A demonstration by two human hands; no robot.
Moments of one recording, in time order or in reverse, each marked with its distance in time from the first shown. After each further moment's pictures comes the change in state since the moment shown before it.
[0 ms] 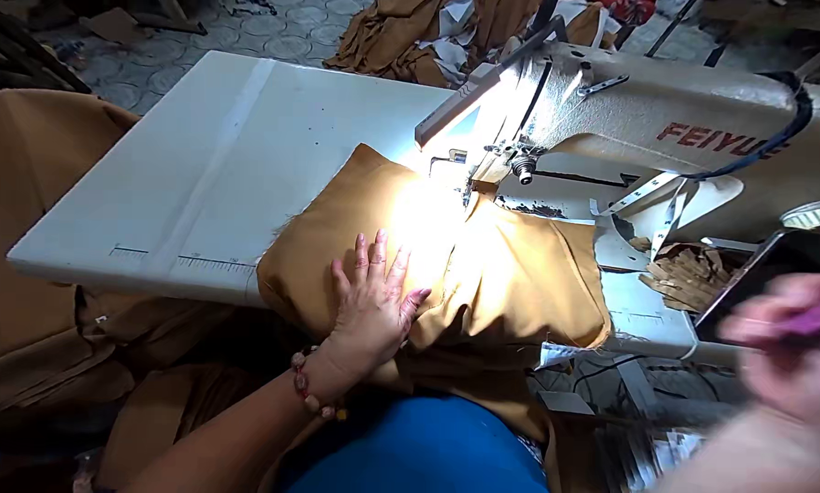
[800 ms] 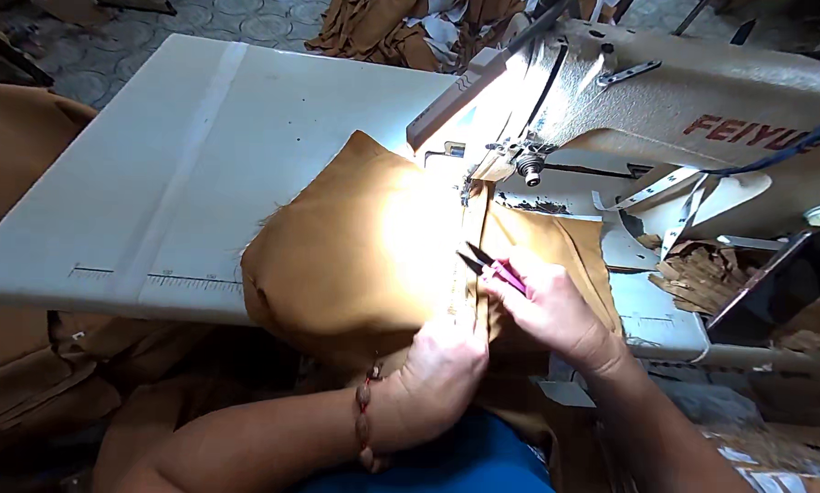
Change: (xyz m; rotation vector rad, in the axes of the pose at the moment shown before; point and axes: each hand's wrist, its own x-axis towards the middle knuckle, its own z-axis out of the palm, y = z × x) left_hand -0.004 0.069 0.016 -0.028 -0.039 0.421; right_hand 0.026 0.032 0.173 -0.642 -0.516 -0.111
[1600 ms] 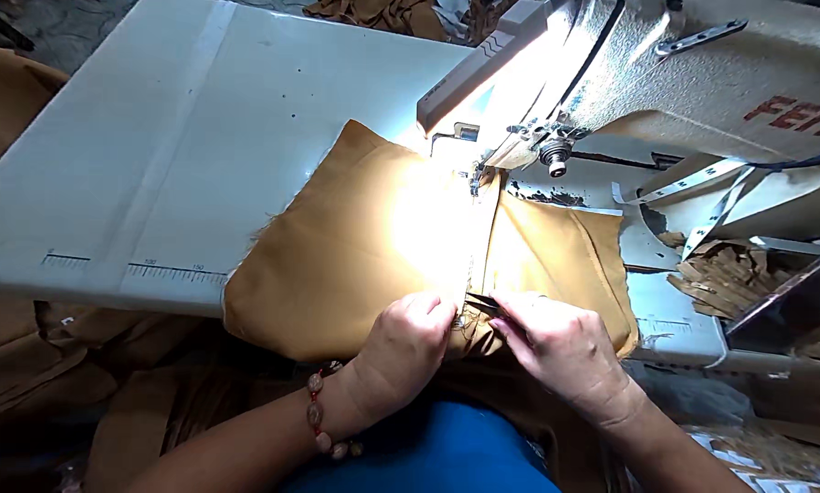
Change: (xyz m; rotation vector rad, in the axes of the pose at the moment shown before) left_hand -0.013 -0.044 0.004 -0.188 0.244 -0.073; right_hand -0.039 0.007 0.015 -0.462 0.034 -0.203
